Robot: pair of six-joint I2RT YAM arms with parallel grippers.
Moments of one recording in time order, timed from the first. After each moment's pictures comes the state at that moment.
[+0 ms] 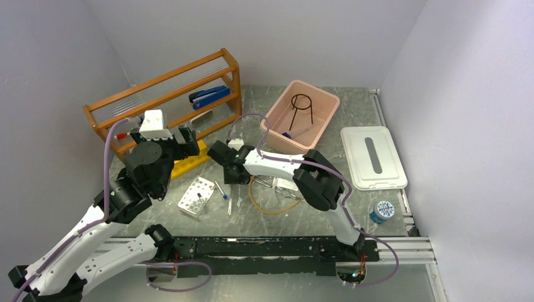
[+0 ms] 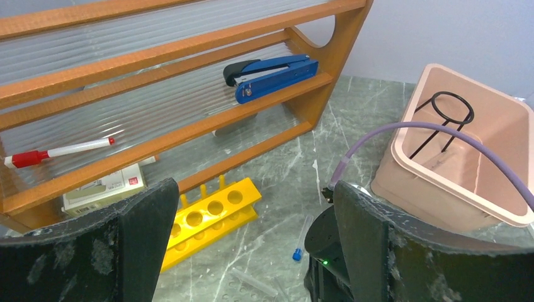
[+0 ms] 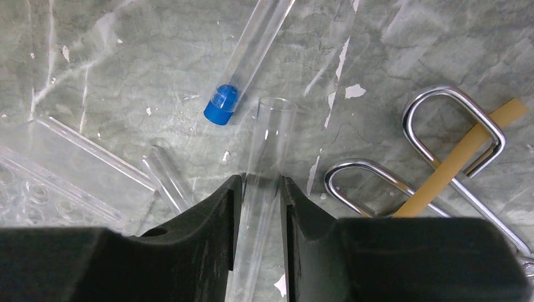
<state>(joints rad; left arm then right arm) -0.78 0.71 0.97 -0.40 -0.76 -0.25 1.04 2.14 1.60 -0.63 0.24 0.86</state>
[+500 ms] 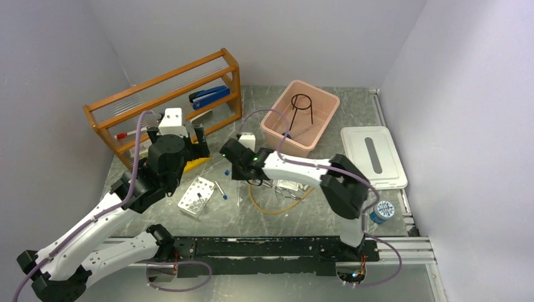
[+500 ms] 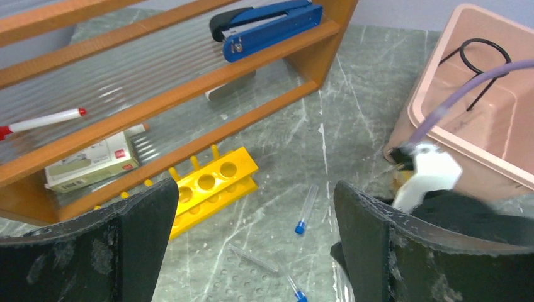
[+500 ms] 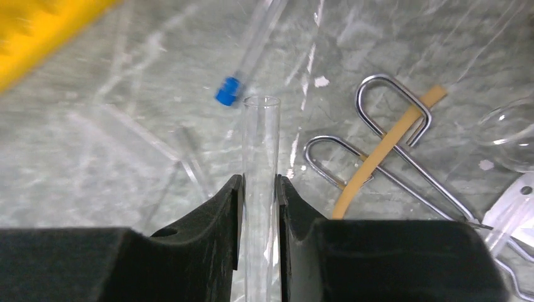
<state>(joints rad) -0.78 0.81 0.97 -0.47 -0.74 -0.33 1.03 1.94 1.40 -0.49 0.29 0.86</state>
